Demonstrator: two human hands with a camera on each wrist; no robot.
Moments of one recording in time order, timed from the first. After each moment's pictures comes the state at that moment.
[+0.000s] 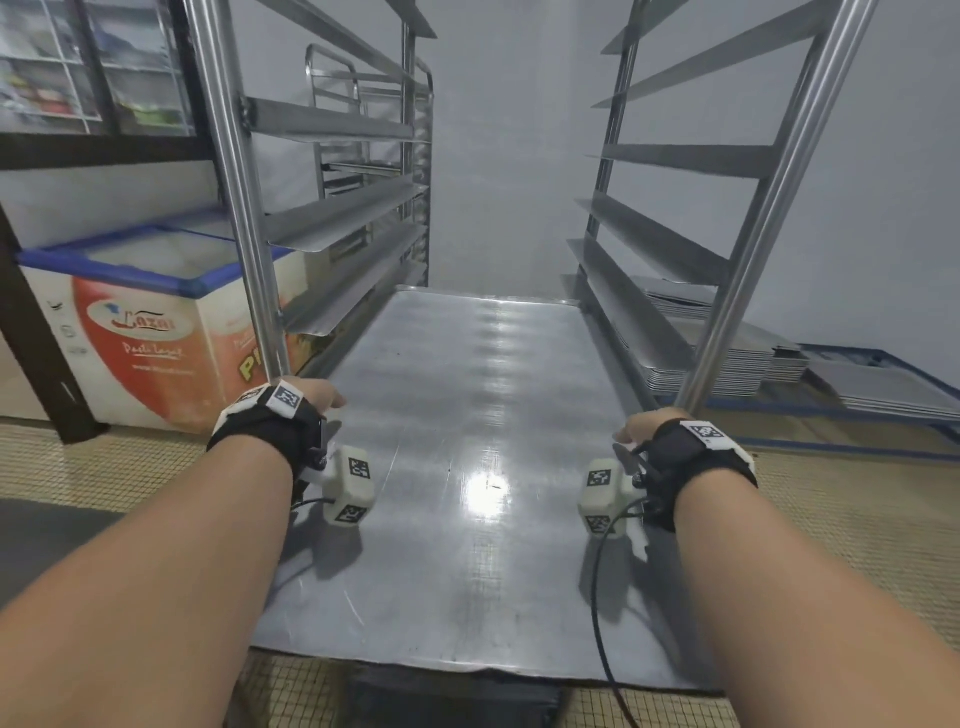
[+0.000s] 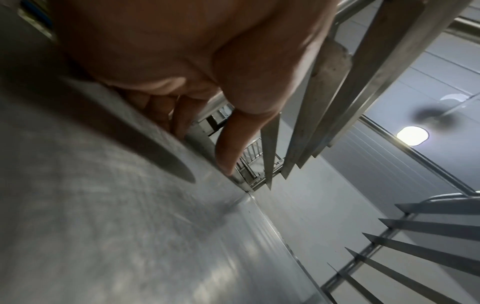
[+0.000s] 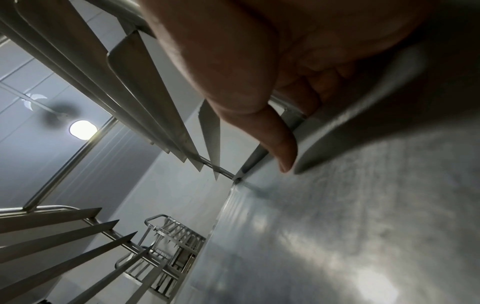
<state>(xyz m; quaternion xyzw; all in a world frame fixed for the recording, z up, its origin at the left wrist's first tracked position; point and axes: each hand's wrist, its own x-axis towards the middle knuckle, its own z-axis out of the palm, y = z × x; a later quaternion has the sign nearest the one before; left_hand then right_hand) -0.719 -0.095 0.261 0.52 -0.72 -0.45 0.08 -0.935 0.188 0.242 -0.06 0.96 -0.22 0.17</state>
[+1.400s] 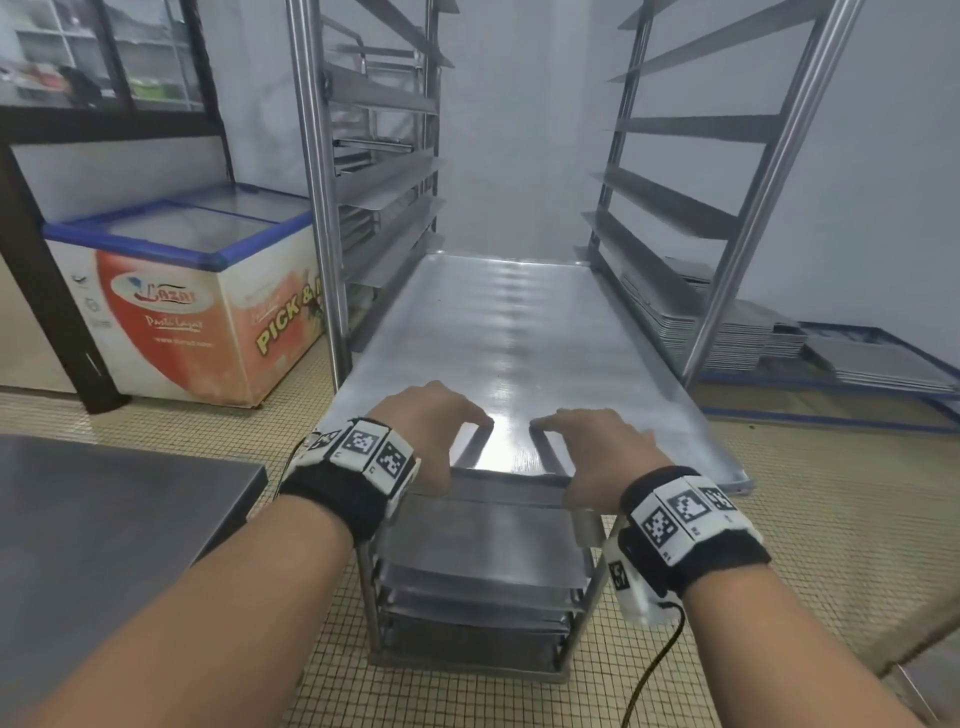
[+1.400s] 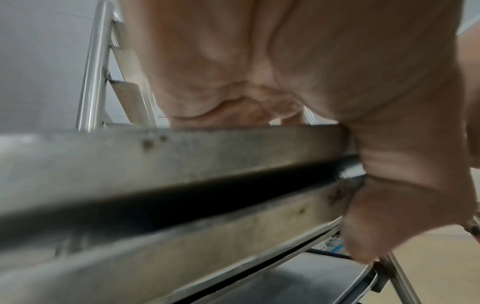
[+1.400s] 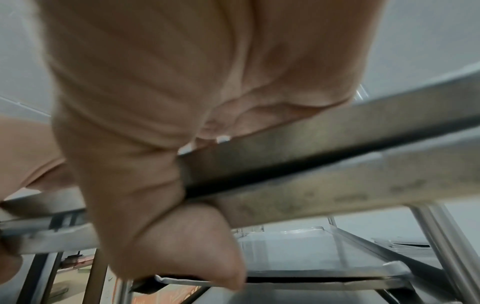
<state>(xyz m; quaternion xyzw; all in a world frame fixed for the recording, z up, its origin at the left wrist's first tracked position) -0.640 0.002 0.233 0.13 -0.99 -0.08 -0.05 -0.737 0.191 0.233 -0.37 0.92 -0.08 0.08</state>
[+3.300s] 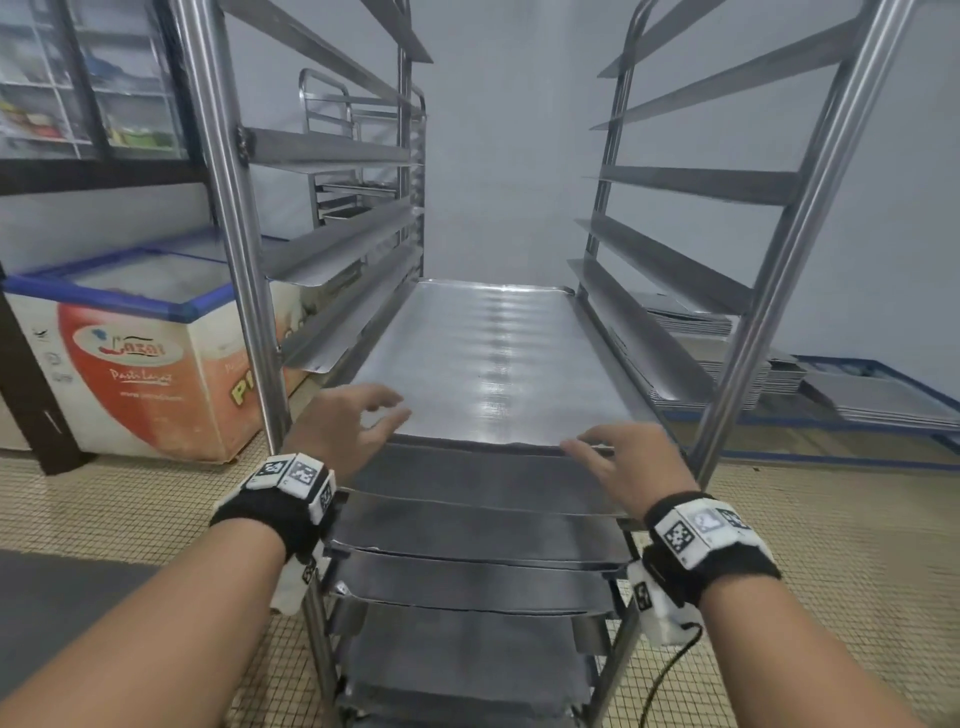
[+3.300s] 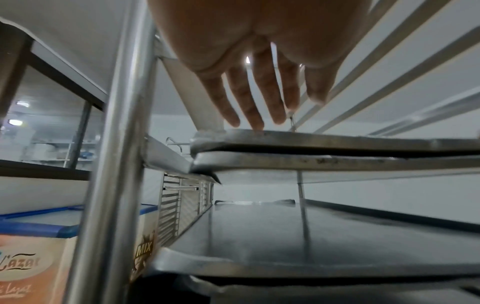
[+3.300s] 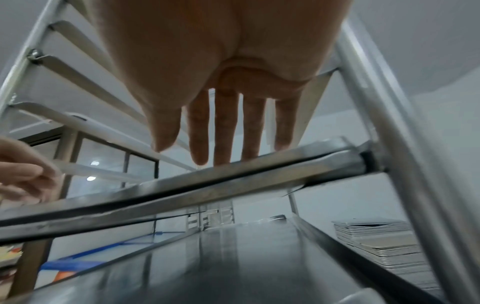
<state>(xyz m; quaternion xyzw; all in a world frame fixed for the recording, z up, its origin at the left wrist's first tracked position) -0.751 -0.125 0.213 0.12 -0.91 -0.18 0.35 -0.913 0.164 0.219 -0.33 0.90 -0.27 -0.08</state>
